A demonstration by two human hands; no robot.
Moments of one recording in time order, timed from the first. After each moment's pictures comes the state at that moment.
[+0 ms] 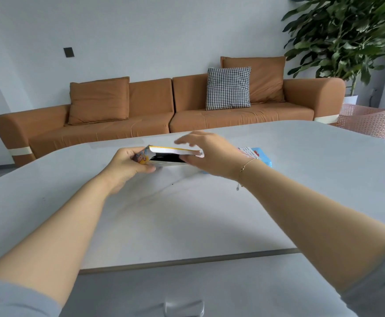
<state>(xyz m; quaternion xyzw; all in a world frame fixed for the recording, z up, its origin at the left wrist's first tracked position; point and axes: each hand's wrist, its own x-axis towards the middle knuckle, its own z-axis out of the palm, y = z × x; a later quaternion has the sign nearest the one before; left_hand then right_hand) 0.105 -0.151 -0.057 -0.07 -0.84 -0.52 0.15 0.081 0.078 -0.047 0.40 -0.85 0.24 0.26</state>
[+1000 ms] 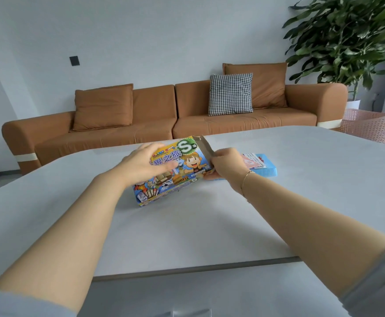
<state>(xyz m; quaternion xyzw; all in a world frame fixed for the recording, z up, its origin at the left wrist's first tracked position) 0.102 -0.145 -0.030 -0.05 -0.97 -0.18 0.12 0.066 0.070 -0.061 0.04 -0.77 0.63 0.03</state>
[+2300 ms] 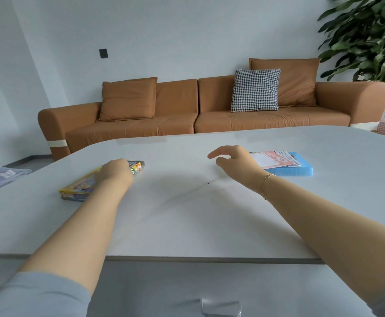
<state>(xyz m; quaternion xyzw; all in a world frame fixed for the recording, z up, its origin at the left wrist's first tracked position) 0.106 -0.253 -0.070 0.29 -0.95 -0.01 0.12 0.083 0.036 -0.067 0.23 -0.86 0.45 0.11</state>
